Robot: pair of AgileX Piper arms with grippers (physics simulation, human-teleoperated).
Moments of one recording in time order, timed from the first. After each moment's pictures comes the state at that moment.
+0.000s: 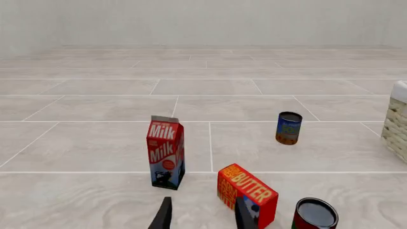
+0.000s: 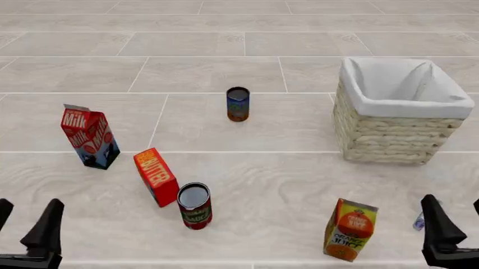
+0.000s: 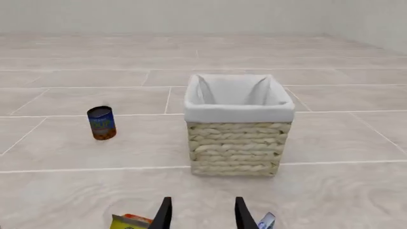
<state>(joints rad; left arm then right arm) 0.00 0.00 0.00 0.00 0.00 -0.05 0.06 -0.06 0.06 -0.01</state>
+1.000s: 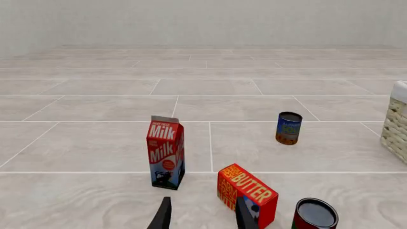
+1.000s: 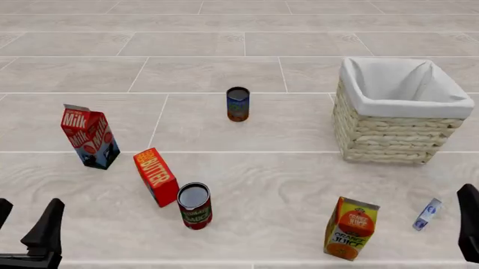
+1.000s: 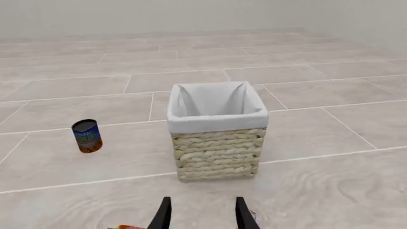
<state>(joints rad) 0.00 0.01 0.00 0.00 0.00 -0.15 0.02 -0.28 0.33 0.01</state>
